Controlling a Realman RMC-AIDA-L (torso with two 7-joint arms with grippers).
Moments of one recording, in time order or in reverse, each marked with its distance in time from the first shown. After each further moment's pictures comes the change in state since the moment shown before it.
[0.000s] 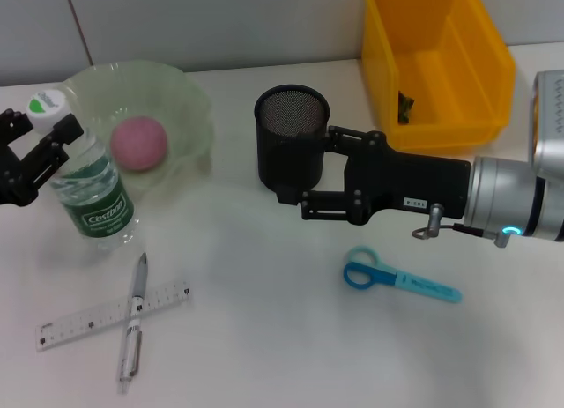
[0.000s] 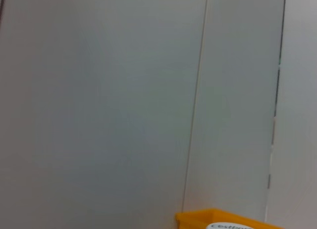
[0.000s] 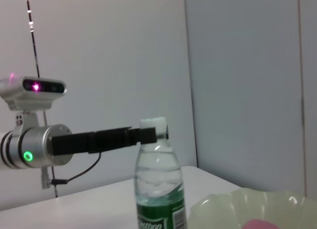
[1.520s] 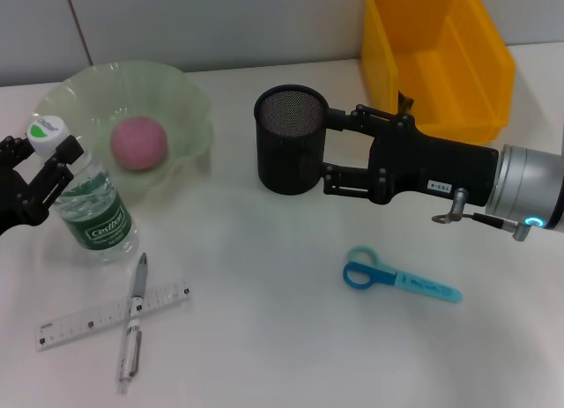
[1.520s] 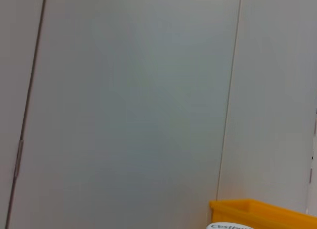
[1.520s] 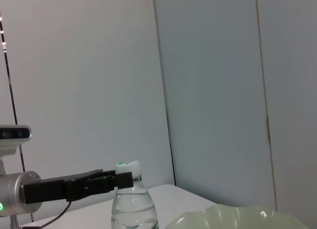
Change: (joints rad) left arm 0.013 -0.035 -0.049 -0.120 -0.034 -0.053 0.157; right arm -0.021 -0.002 0.082 -0.001 0.009 -0.027 0.005
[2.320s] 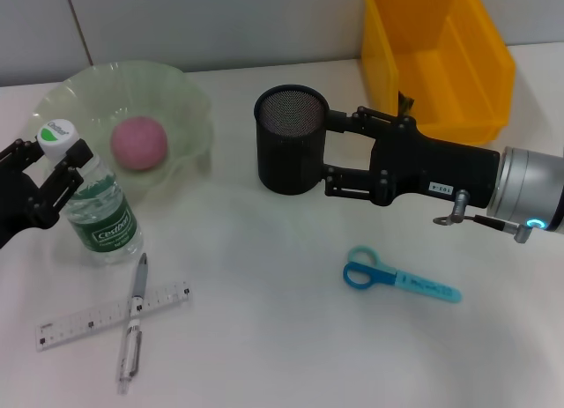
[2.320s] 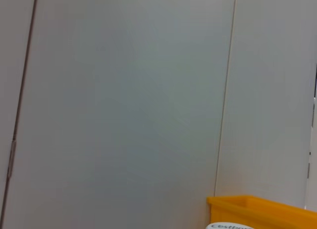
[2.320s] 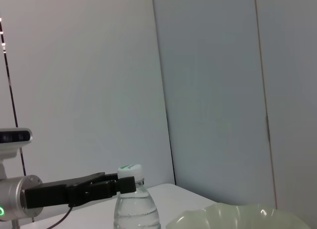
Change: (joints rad) left arm -0.012 -0.001 -0.001 -0.040 -0.002 -0.004 0.050; right arm -0.004 -0.001 0.000 0.001 0.000 -0.003 0.003
